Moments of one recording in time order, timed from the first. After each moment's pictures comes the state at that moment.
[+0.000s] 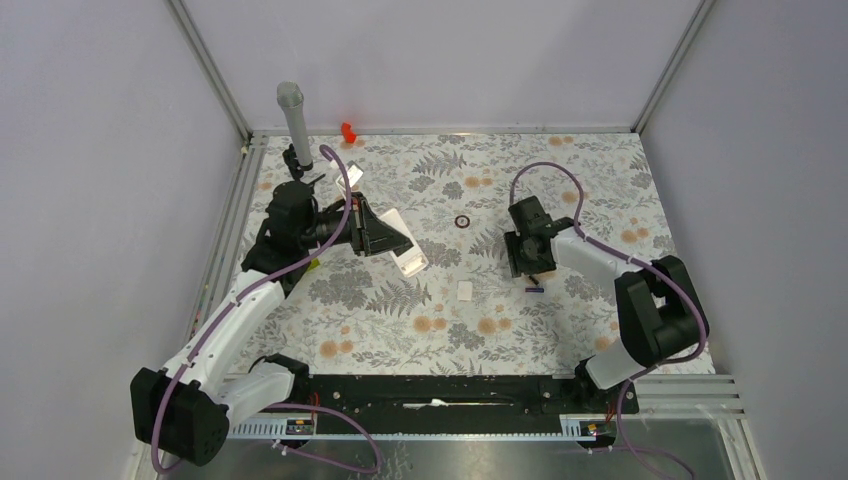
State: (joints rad) left arm -0.33 1.03 0.85 -0.03 0.94 -0.52; right arm 0.42 1.54 0.89 -0.55 0.17 0.21
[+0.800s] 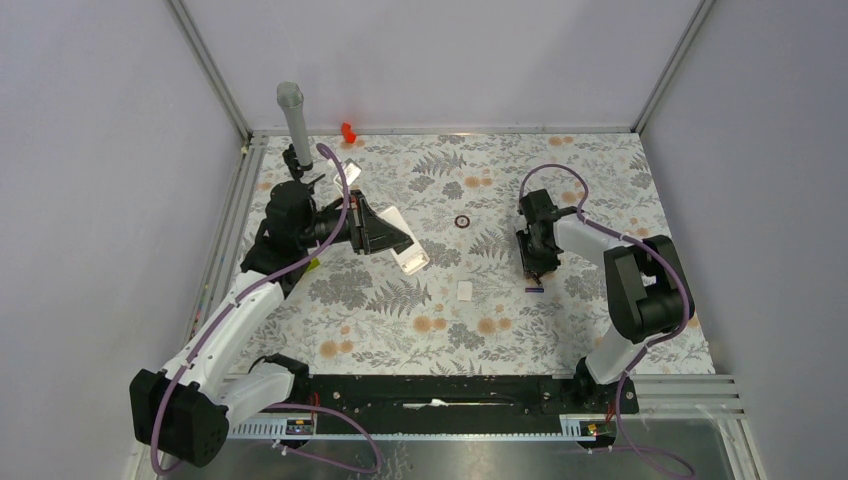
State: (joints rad) left arm -0.33 1.03 0.85 0.01 0.94 -0.56; right arm 0.30 1.69 0.97 -0.62 0.08 0.18
